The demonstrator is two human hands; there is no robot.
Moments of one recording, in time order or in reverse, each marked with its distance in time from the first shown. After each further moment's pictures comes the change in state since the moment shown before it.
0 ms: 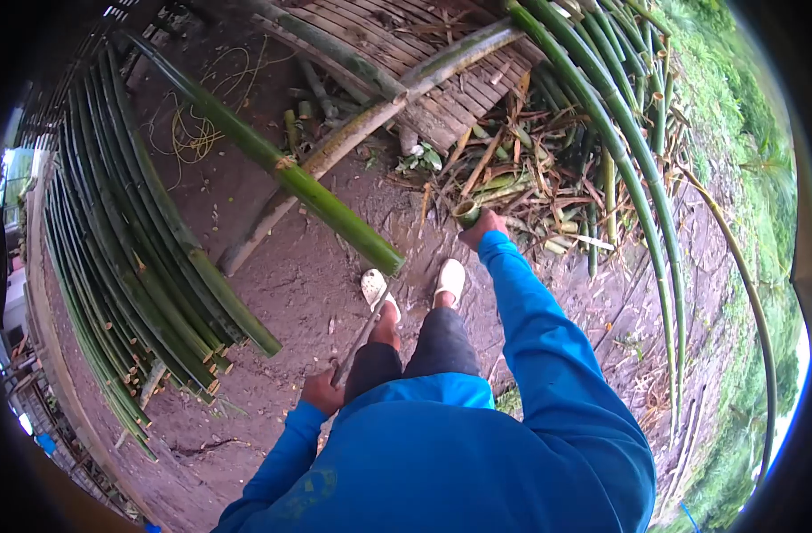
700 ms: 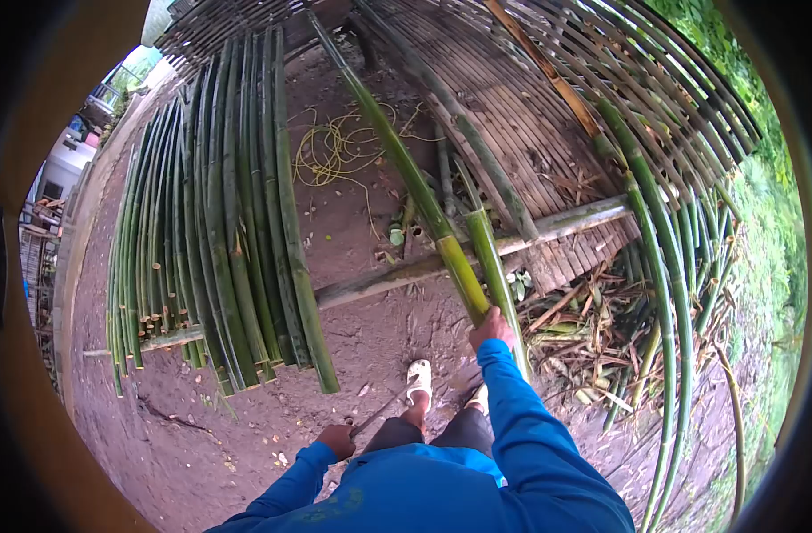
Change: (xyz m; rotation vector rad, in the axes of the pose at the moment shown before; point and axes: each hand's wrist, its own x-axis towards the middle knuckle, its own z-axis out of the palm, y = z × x) left_hand -0.031 -0.047 -0.037 -0.045 -0.144 -0.253; right_hand -0.050 -0.195 0.013 -0.202 0.008 -0.200
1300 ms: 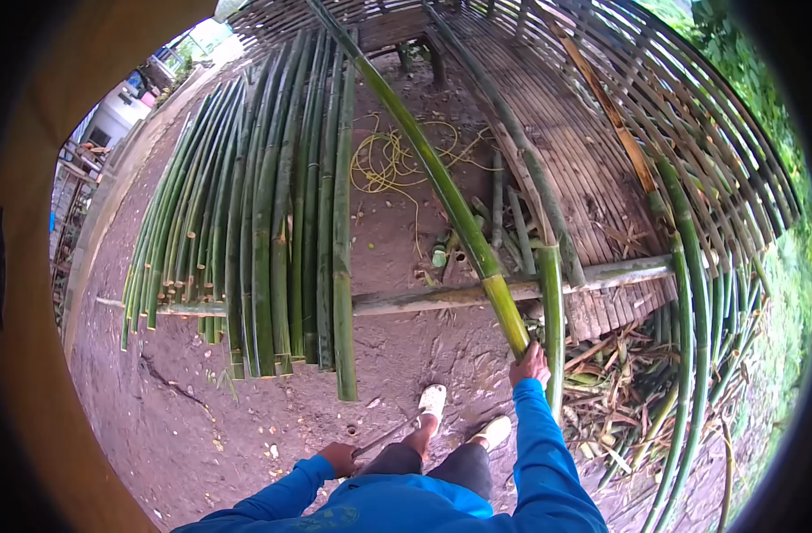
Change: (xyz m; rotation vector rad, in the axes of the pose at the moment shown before) left_hand -0.012 -0.026 0.031 -0.040 -0.086 -0.071; right_hand 0.029 0.039 0.048 0.010 0.290 -0.261
